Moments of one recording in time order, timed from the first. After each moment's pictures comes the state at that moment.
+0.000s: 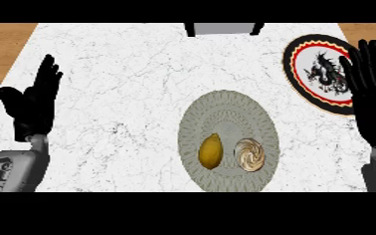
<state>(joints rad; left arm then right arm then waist) -0.21 0.39 -0.01 -1.41 0.14 0.31 0.10 -0.14 -0.43 -0.02 -1.70 -0.43 -0.16 -0.02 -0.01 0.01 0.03</state>
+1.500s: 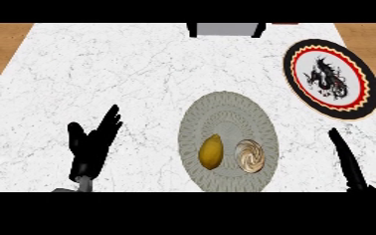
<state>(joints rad) 0.01 0.20 -0.20 -1.42 0.21 0.15 0.18 0.41 -0.41 0.36 -2.14 0.63 -0.50 0.44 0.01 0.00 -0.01</state>
